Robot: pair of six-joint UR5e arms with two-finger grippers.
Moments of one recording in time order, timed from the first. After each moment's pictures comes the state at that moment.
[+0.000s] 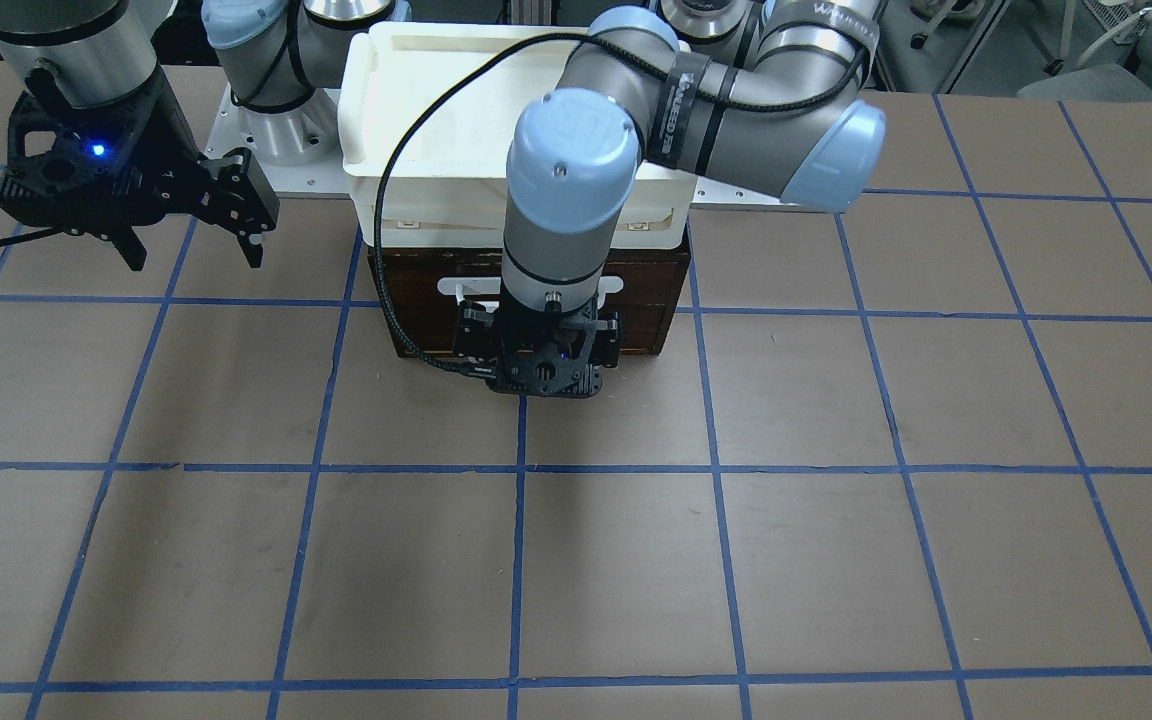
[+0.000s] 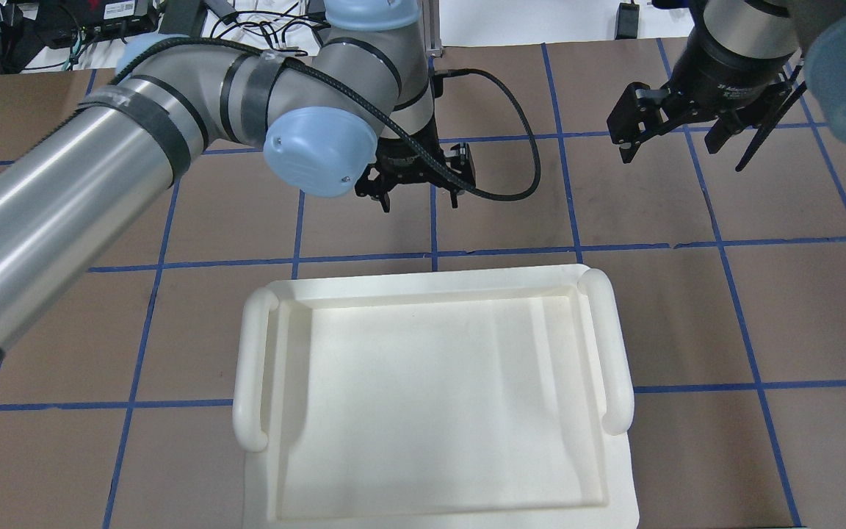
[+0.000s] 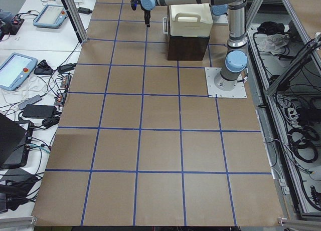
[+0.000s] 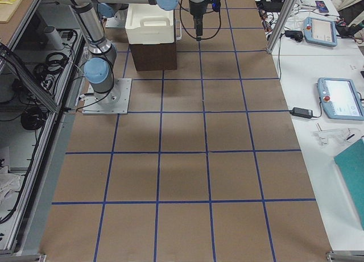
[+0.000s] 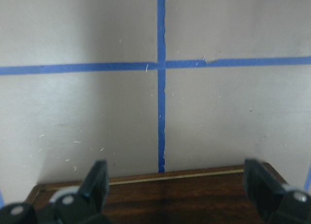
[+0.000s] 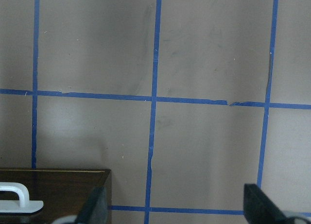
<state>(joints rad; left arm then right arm) -1.93 -1.90 -1.46 -1.34 1.49 -0.33 1.53 -1.60 1.60 -1.64 -1.58 -0.10</state>
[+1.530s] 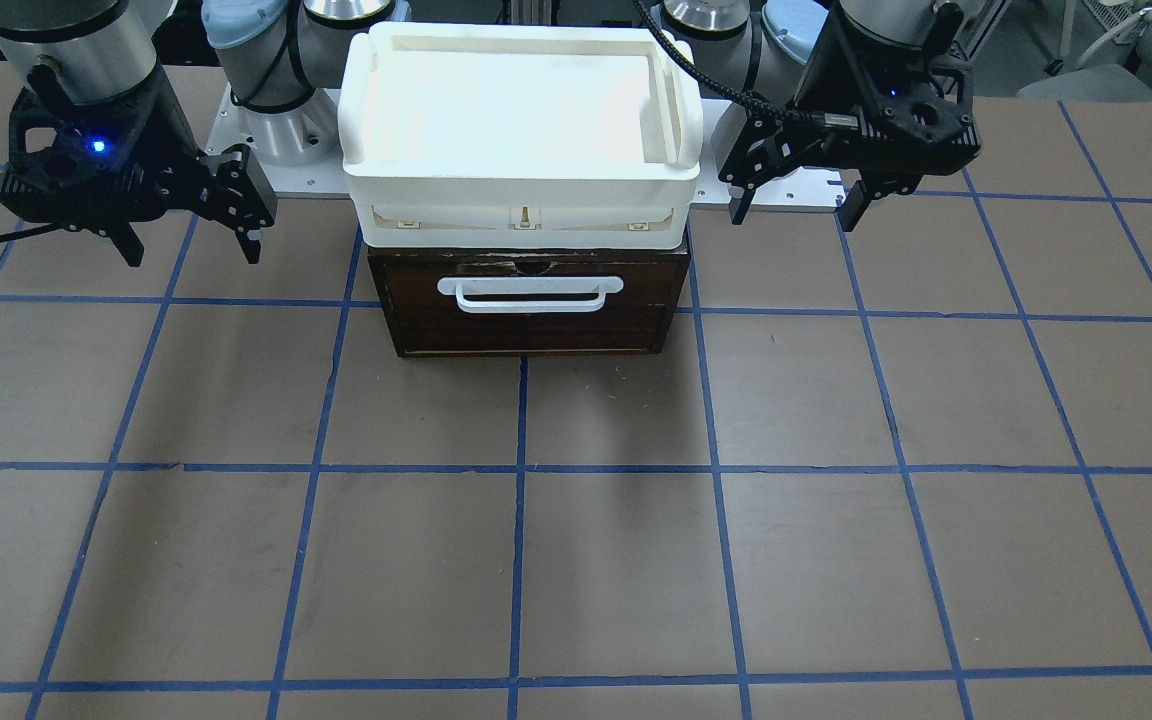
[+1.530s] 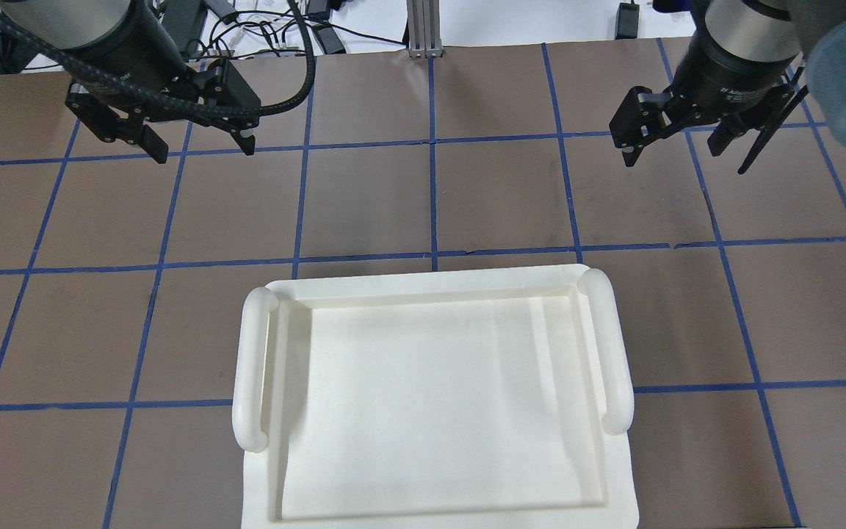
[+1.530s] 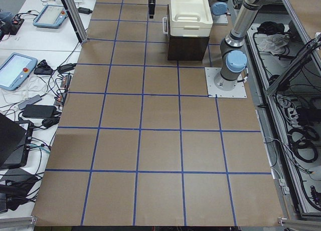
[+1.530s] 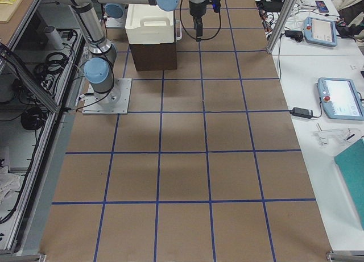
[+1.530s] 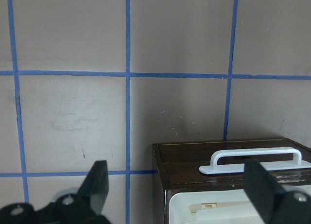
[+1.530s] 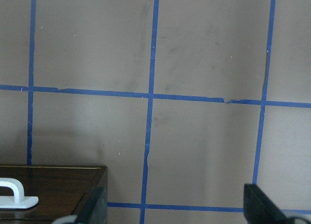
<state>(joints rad) -1.60 -1.55 -1.47 -1.64 1.53 -0.03 1.53 -1.62 1.61 -1.64 -1.60 -0.11</state>
